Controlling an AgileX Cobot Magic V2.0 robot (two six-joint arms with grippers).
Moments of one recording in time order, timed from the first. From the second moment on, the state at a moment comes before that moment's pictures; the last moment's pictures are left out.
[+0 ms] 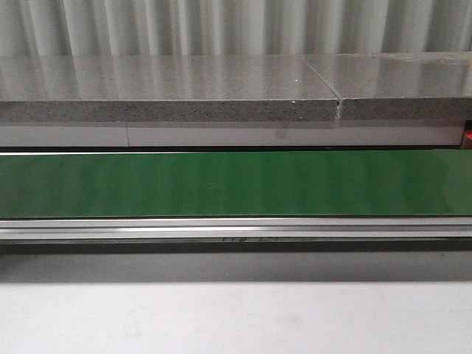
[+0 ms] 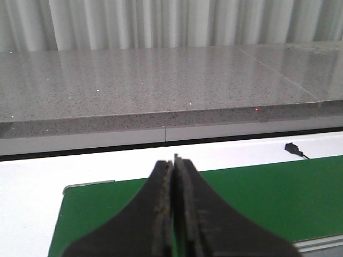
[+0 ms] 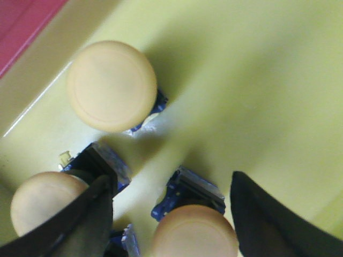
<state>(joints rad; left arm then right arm) -0.07 0.22 -0.41 -0.43 0.40 0.38 -0.74 1.53 -0.92 0.01 0.64 0.20</state>
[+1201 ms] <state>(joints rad) -0.07 0.22 -0.41 -0.43 0.40 0.38 -0.02 0.60 -0.66 0.03 0.63 0.07</state>
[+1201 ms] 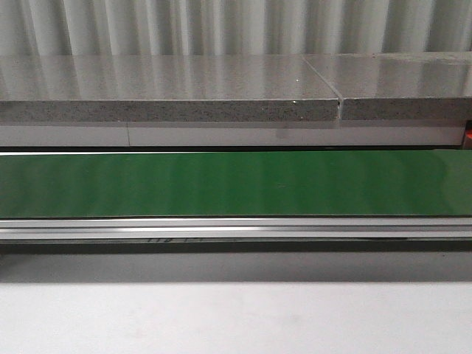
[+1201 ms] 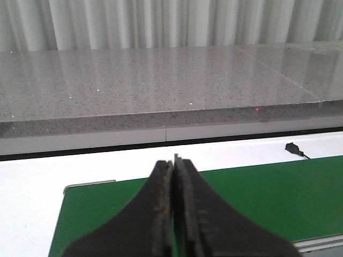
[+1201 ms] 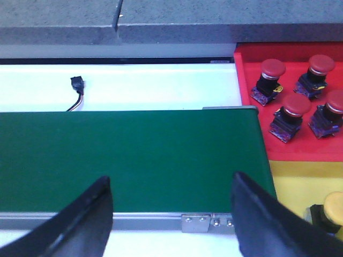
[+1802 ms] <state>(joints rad) -0.07 0.22 -0.41 -0.43 0.40 0.38 0.02 0.34 -0.56 0.03 0.69 0.02</state>
